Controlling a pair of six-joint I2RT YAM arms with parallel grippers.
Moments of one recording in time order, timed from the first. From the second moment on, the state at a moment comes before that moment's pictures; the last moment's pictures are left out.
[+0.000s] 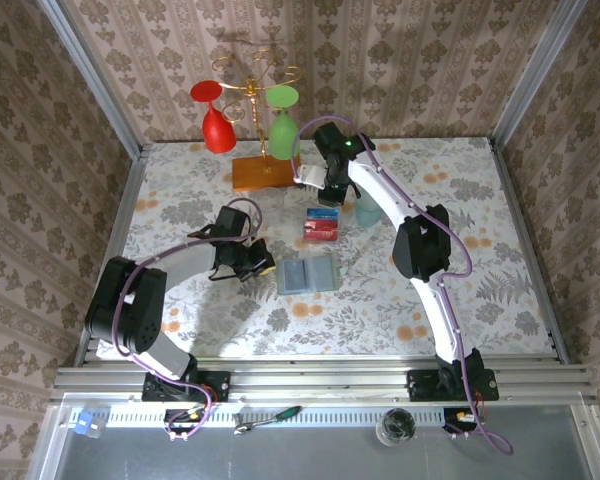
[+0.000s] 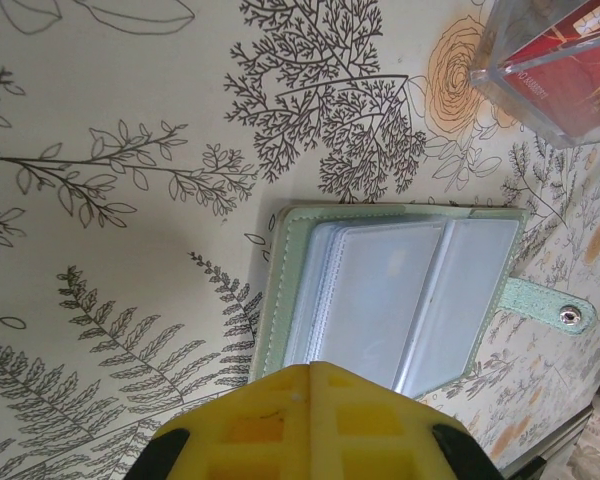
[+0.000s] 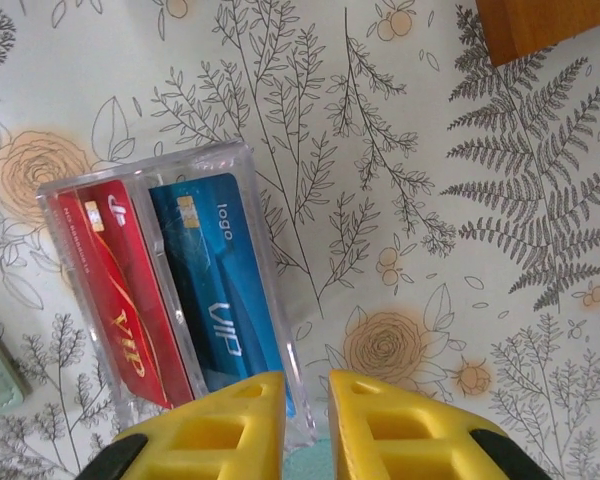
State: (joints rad) left arm -0.42 1.57 0.83 -0.35 0.49 -0.79; right arm 0.45 2.38 2.35 -1.20 -0.04 -0.81
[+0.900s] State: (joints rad) left arm -0.43 1.58 0.79 -0.27 0.51 -0.80; right arm 0.53 1.85 1.45 -0.64 -0.19 0.18
